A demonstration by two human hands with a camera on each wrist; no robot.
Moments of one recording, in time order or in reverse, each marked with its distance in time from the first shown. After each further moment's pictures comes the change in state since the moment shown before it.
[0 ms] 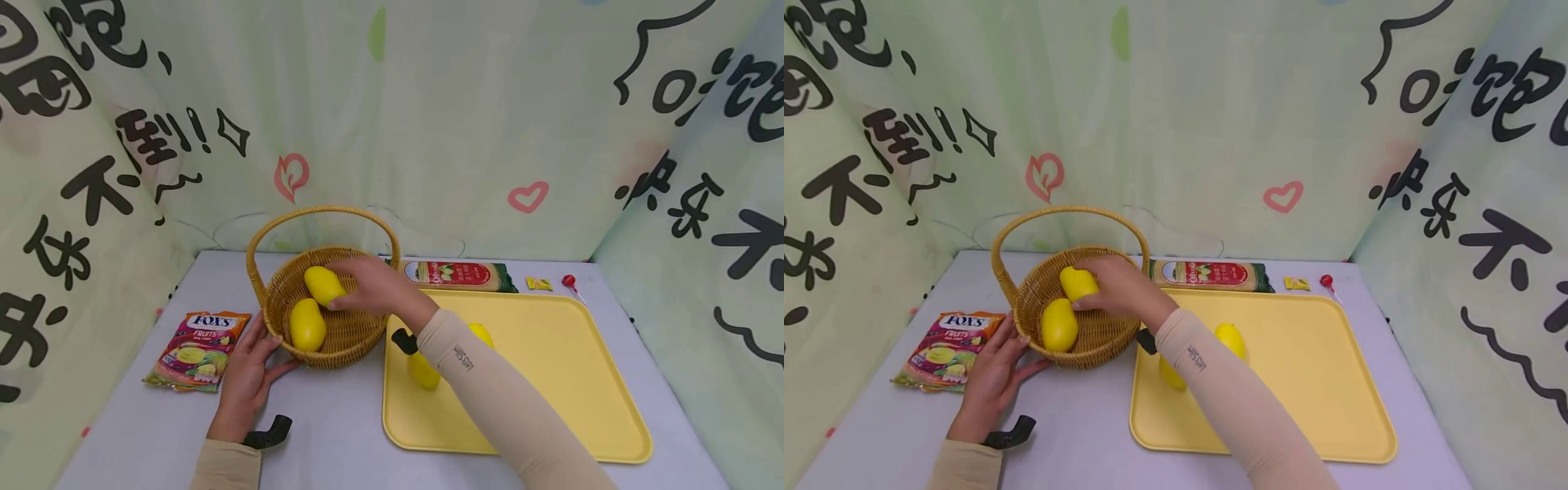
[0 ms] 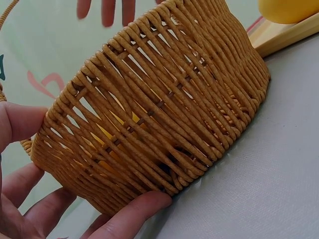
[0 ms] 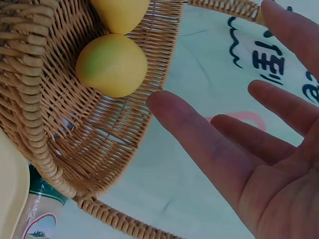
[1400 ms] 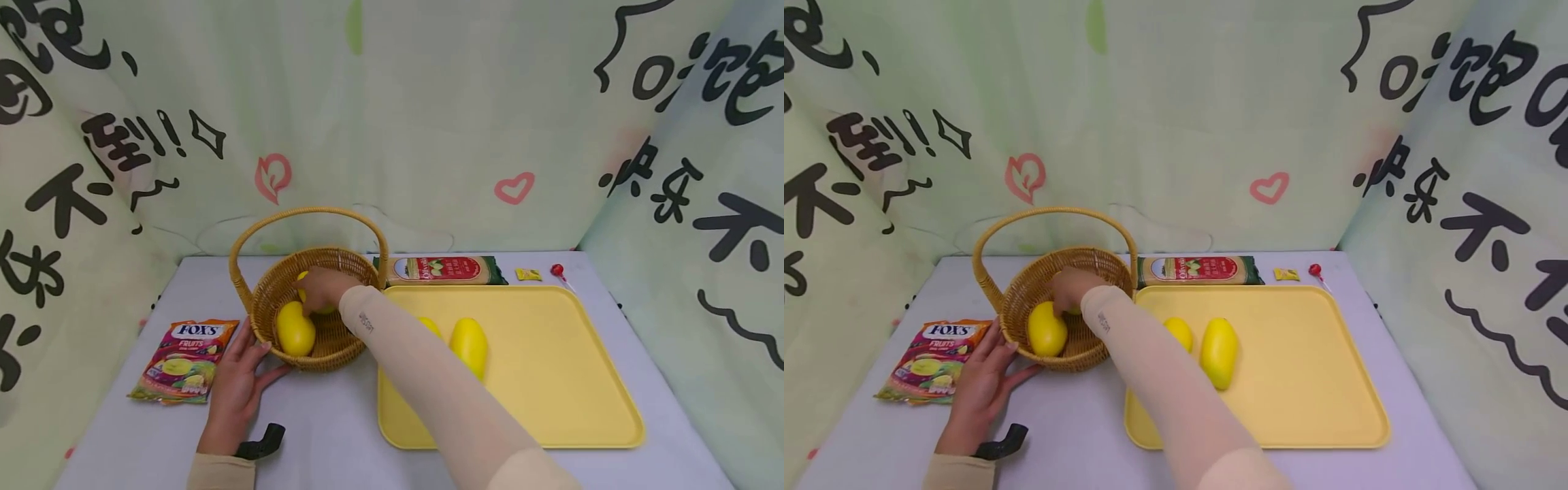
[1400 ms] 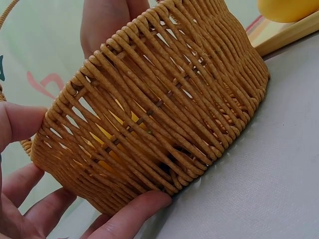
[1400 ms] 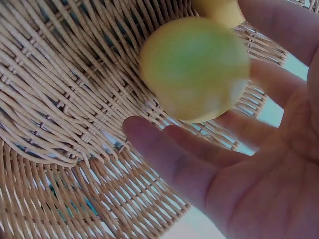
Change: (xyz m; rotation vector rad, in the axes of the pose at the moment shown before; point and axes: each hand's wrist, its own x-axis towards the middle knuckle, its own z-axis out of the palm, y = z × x) left_hand -0.003 0.004 0.003 -0.003 0.024 -0.057; right_hand 0.082 -0.005 0.050 -0.197 -0.378 0.257
